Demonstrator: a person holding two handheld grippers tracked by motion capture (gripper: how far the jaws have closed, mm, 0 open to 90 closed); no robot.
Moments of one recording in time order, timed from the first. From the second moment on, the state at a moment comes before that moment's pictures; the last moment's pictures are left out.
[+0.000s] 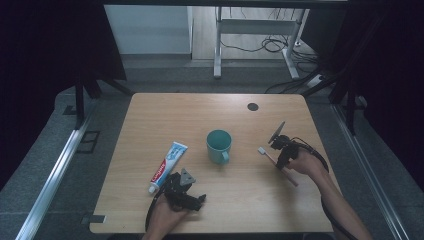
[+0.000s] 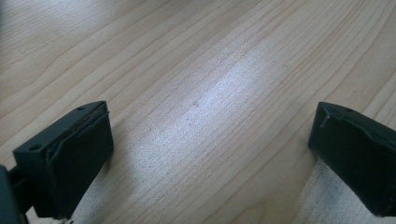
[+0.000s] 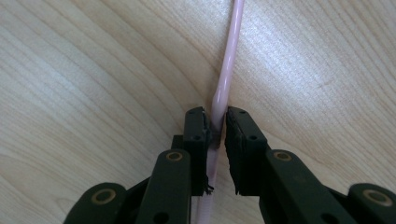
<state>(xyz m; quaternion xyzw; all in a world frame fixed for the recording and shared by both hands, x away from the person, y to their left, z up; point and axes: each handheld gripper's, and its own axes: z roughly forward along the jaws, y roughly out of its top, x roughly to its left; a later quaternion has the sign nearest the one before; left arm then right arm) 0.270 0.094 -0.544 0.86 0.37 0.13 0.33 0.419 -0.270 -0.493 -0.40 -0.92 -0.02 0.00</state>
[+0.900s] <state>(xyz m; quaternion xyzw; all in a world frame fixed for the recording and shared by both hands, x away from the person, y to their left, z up) 0.270 0.094 -0.544 0.86 0.37 0.13 0.33 0.426 -0.270 -0.495 -0.41 -0.91 -0.01 0.01</state>
